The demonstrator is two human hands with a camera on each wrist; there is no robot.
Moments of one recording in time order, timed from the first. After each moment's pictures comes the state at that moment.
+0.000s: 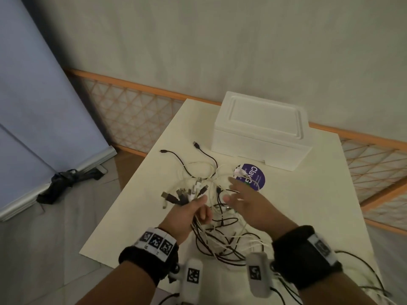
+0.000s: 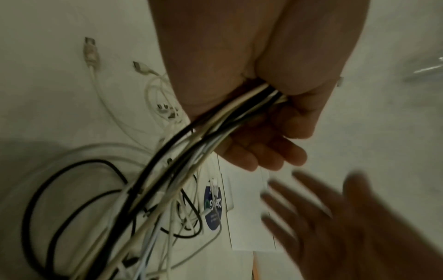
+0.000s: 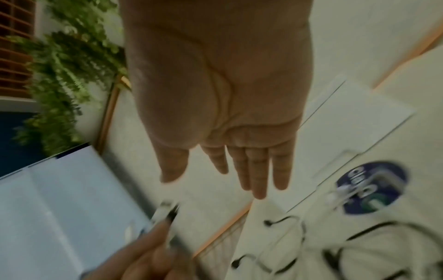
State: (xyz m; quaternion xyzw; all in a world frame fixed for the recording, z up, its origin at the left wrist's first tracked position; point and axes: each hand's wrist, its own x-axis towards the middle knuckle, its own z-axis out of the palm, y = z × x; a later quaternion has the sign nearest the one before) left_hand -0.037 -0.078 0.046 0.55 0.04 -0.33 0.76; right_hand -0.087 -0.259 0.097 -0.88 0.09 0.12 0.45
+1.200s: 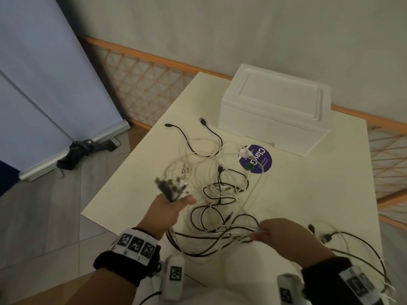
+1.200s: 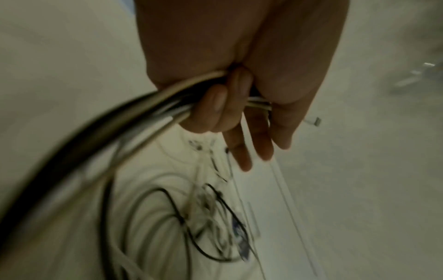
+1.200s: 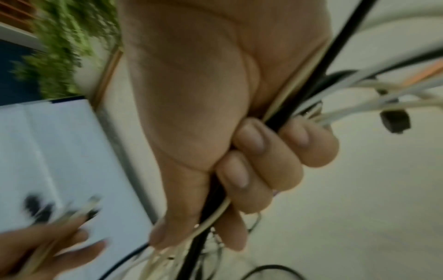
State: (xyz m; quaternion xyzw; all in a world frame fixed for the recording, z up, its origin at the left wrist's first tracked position) left_hand -0.074 -0.051 0.023 0.74 0.09 -0.25 0.61; right_hand -0.162 -0.327 0.034 -0.95 0.02 0.29 0.11
